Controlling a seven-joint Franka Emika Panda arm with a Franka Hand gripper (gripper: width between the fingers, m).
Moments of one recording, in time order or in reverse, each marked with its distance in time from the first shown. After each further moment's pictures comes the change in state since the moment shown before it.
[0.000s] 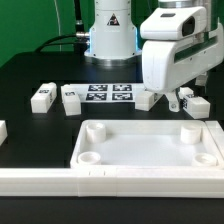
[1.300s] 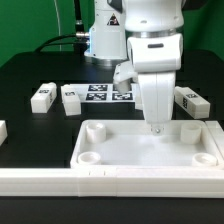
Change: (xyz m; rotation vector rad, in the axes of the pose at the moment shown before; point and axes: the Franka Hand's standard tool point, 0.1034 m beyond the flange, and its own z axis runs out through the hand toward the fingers) arm -0.032 0.051 0.023 0.037 -0.030 -0.692
